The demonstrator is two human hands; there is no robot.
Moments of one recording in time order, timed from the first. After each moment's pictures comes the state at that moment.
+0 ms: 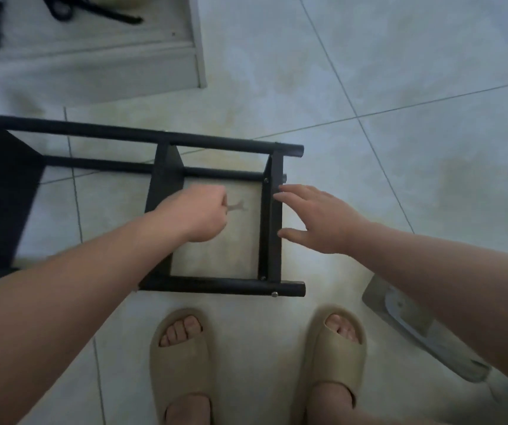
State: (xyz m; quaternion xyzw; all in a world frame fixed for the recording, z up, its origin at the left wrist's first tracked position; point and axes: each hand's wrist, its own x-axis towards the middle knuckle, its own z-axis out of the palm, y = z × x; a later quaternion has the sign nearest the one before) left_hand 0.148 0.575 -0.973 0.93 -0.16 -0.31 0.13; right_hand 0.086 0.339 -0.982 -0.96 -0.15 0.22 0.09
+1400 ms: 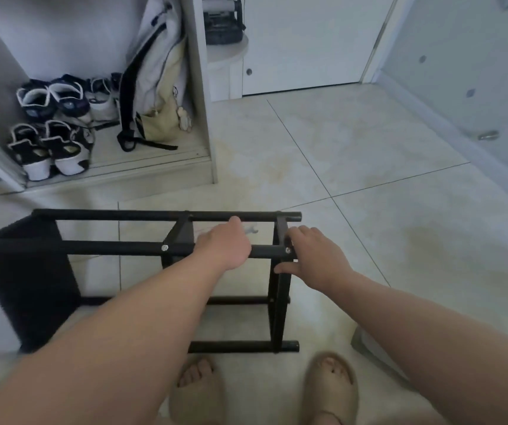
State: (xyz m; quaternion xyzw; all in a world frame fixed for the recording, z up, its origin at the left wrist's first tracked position) left_hand 0.133 0.543 -0.859 0.96 -0.10 -0.22 0.14; right_hand 0.058 0.364 -0.861 -0.99 0.00 0.08 0.13
